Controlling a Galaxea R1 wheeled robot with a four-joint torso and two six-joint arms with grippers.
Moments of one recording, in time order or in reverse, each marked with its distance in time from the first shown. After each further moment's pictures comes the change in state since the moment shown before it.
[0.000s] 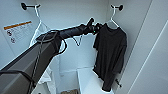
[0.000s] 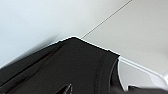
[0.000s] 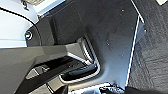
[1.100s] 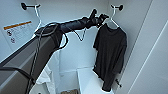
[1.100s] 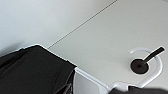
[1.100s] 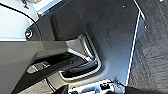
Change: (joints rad) left arm -0.078 0.017 0.010 -0.001 -0.085 -0.068; right arm -0.013 0.003 0.000 0.000 0.003 0.004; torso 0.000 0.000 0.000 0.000
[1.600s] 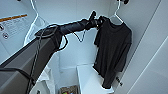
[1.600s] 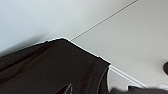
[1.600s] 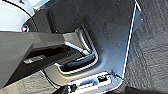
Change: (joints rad) left arm 0.022 -0.005 0.013 0.000 0.000 -0.001; right arm 0.009 0.002 0.000 0.000 0.002 0.003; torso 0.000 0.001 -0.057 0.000
